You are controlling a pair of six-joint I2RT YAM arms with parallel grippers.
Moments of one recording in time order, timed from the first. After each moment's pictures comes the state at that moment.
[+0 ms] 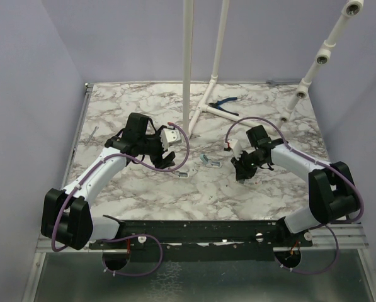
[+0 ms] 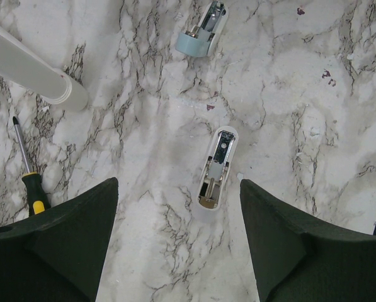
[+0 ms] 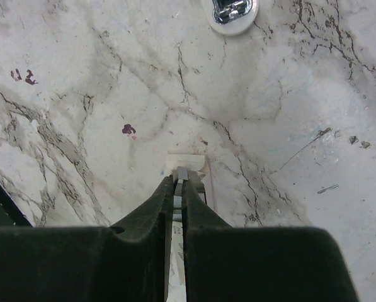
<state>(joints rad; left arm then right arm) -0.36 1.30 0.95 -0.49 0.69 0.71 0.35 1.51 0.85 -0.61 -0.47 -0.60</state>
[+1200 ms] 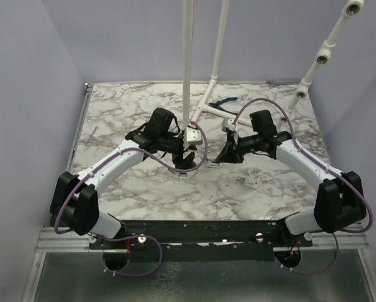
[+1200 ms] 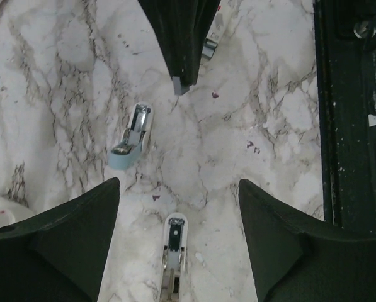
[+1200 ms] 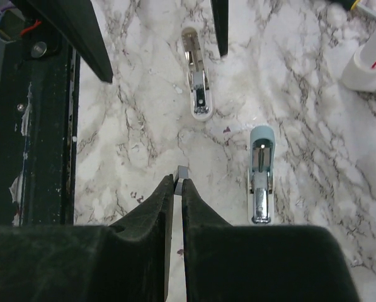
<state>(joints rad) -0.54 1.42 1.08 -0.43 0.82 0.62 0.36 1.43 0.97 -0.44 -1.01 -0.60</state>
